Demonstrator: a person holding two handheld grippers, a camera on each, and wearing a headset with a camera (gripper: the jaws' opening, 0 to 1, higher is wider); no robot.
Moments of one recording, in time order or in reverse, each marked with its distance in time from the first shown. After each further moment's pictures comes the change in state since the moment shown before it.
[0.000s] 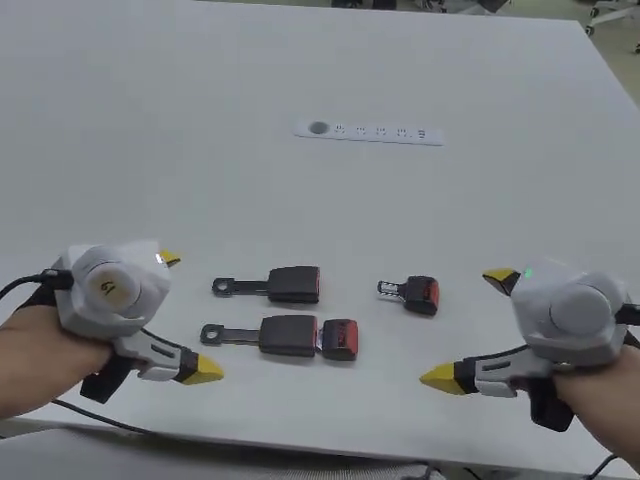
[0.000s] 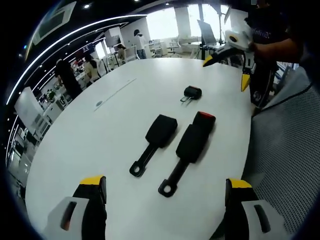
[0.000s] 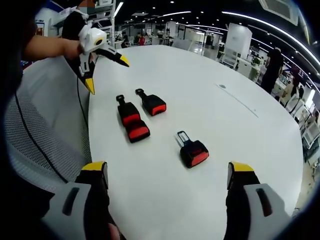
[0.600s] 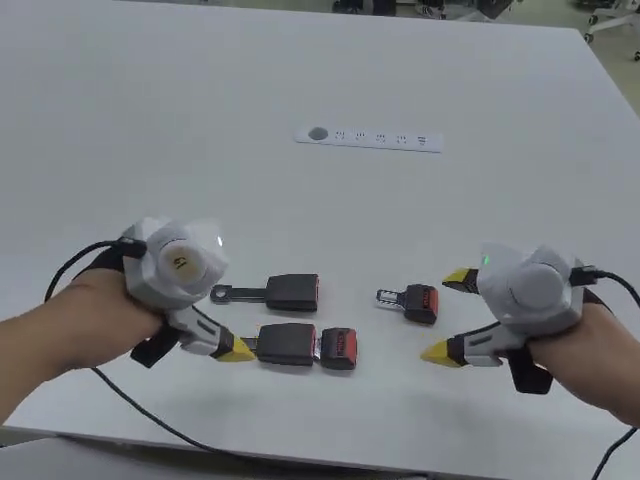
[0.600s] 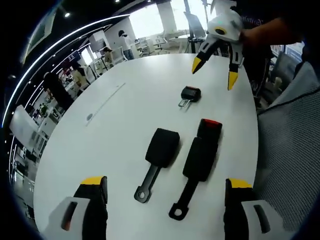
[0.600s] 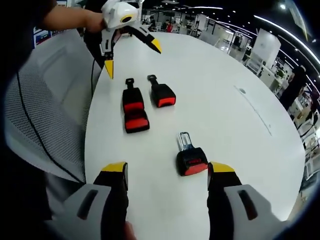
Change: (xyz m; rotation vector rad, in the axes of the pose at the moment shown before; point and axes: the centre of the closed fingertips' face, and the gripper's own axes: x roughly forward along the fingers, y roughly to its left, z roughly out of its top) left arm 0.033 0.004 0.036 0.124 0.014 -0.037; right arm 0.020 -0.010 0.000 -0.198 0.099 0.127
